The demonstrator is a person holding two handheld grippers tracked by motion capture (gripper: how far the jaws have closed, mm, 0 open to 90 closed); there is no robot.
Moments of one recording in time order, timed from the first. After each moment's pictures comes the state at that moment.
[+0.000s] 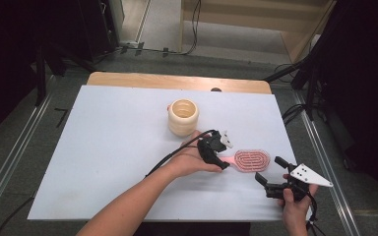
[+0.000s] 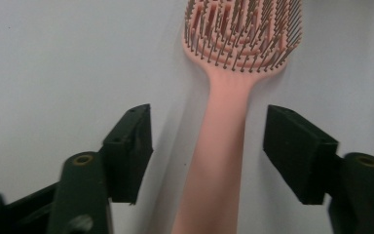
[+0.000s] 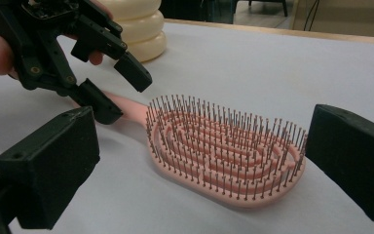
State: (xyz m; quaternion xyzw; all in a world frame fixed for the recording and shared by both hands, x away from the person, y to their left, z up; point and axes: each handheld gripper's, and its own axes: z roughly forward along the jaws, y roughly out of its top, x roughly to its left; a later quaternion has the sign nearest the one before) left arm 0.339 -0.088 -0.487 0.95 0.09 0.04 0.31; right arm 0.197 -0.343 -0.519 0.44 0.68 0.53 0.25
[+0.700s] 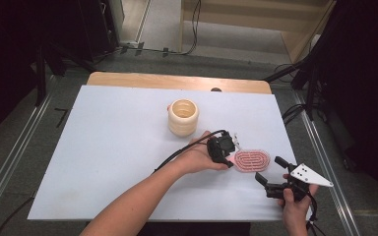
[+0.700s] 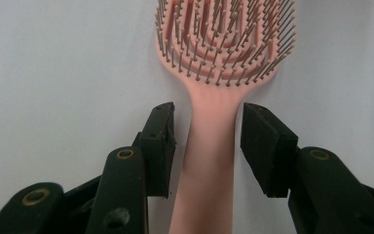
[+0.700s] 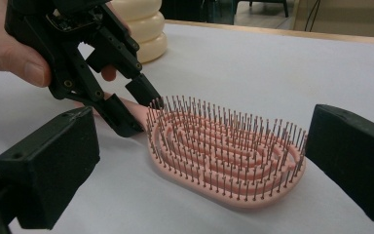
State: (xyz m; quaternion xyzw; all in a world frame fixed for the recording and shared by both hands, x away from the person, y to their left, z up) left arm 0.343 -0.115 -0.490 0.96 0.05 0.01 0.26; right arm 0.198 -0.344 -0.519 0.44 0.68 0.53 0.24
